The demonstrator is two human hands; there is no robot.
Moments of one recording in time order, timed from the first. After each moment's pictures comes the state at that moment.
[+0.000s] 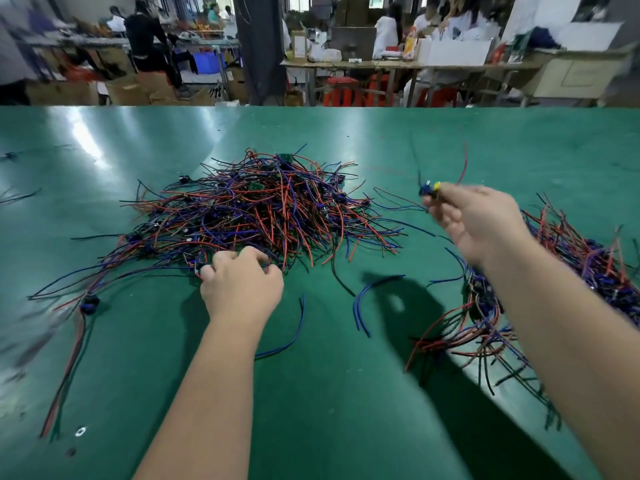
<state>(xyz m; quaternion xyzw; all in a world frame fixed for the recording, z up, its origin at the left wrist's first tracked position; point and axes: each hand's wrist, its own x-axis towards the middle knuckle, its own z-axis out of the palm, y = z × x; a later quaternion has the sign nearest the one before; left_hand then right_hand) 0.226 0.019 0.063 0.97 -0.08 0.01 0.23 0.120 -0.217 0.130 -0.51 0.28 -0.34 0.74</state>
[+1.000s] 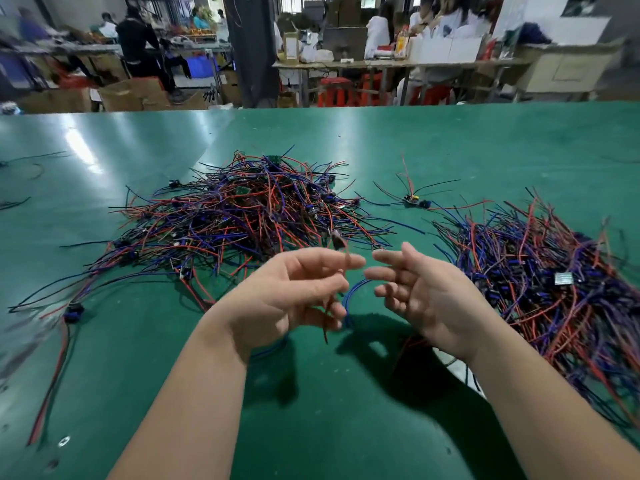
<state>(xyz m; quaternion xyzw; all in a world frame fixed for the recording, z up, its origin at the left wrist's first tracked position) 0.186 0.008 0.090 0.52 -0.33 -0.43 0.66 0.074 -0.160 0.078 -0.51 0.20 -0.12 0.83</state>
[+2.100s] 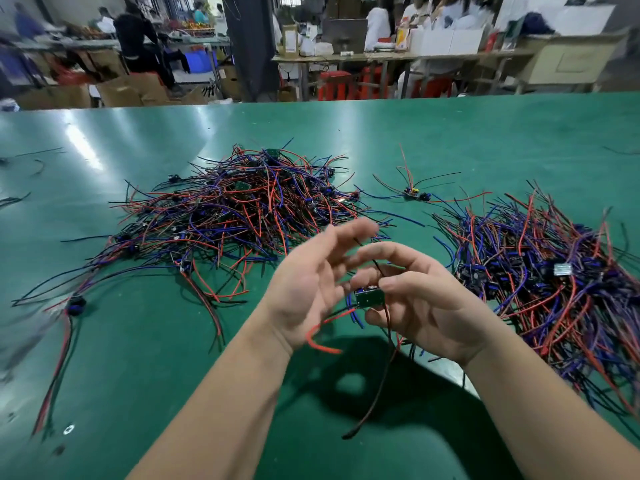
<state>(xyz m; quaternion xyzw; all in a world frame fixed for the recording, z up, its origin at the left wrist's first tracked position) 0.165 -0.028 0.084 0.41 -0.24 -0.43 0.77 0.062 -0.146 0.085 -0.50 0.00 -0.03 0.87</state>
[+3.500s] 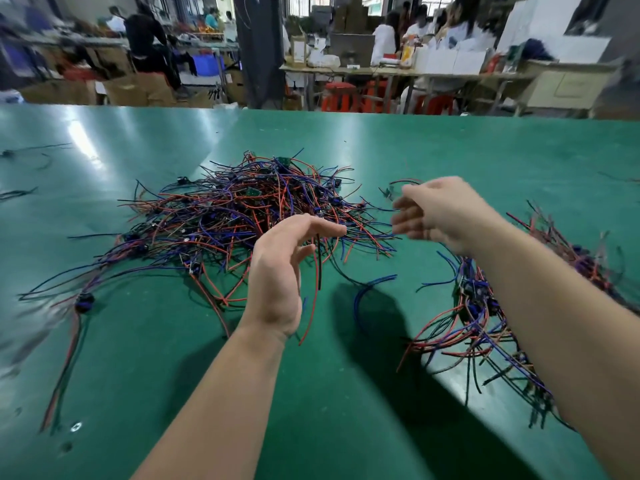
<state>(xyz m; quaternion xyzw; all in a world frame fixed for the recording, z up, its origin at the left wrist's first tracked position) 0.182 -0.009 0.092 0.56 -0.30 -0.08 0.77 0.136 -0.210 0.143 -0.76 0.31 -0.14 0.55</state>
